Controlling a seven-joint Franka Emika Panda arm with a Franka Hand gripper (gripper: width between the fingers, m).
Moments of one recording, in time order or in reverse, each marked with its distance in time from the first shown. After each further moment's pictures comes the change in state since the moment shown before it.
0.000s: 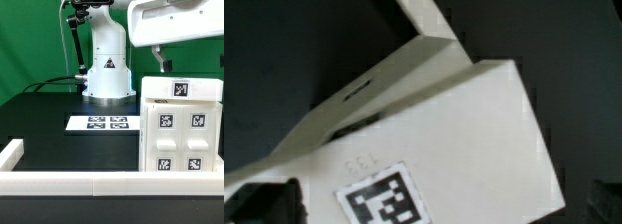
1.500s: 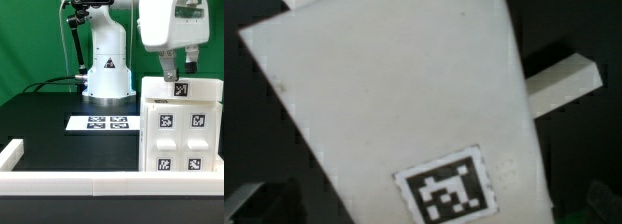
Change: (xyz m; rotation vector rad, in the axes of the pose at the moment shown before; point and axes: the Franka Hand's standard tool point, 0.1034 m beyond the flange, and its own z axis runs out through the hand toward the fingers) arm 0.004 0.019 0.013 -0.058 -0.035 -1.461
